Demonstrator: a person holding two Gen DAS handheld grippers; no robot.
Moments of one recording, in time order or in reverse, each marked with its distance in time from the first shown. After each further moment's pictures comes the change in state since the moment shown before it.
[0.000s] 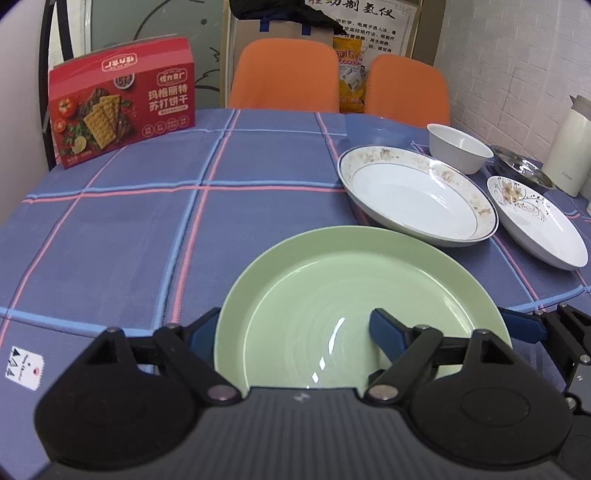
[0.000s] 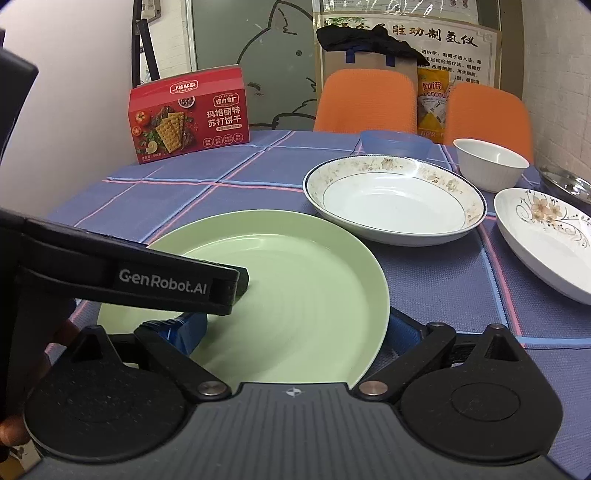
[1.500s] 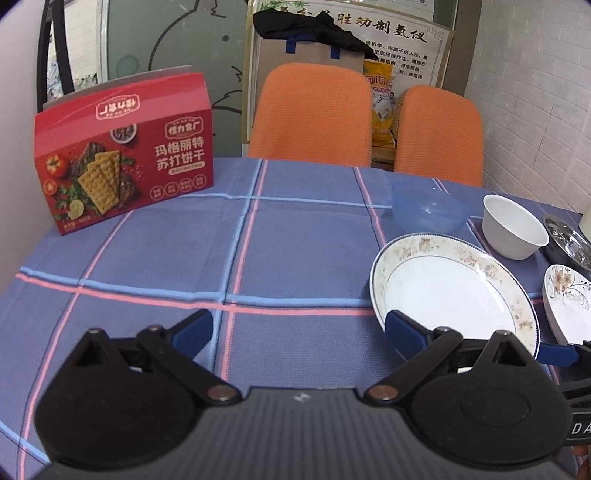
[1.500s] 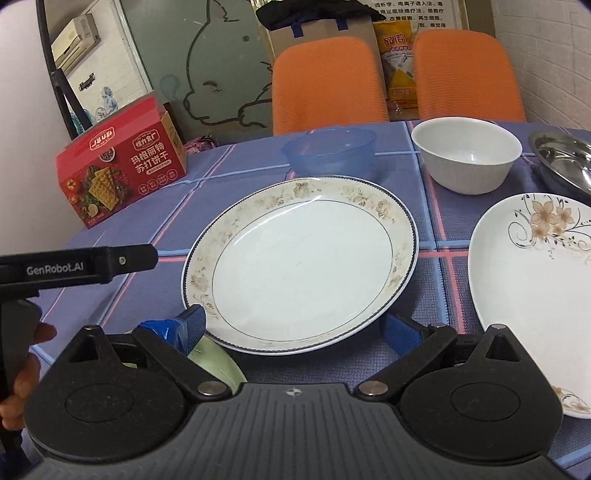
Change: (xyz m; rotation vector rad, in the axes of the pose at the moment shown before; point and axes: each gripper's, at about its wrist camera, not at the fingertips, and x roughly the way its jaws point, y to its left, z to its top) left arm 0.051 0.026 0.102 -0.023 -0.049 0.062; right arm 0.051 -0.088 0.075 0.225 0.084 0.033
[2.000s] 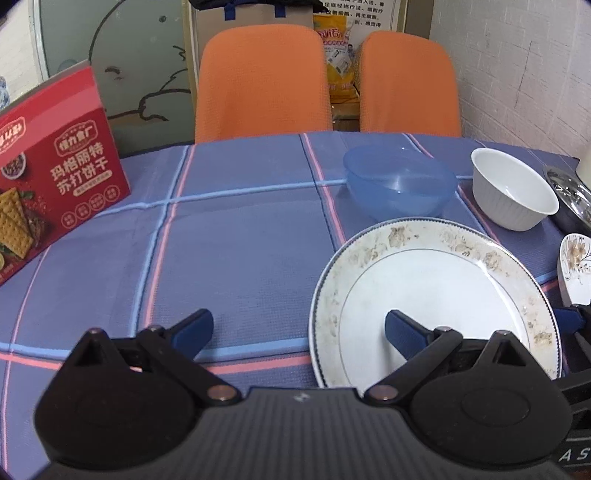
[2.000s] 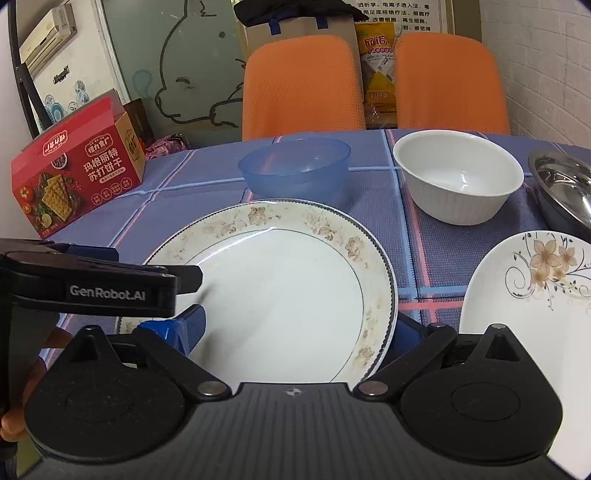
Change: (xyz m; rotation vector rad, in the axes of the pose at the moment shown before) left arm 0.084 -0.050 0.028 0.148 0.138 -0.044; right arm 0.041 -0.009 0.028 -0.039 0.012 -0.113
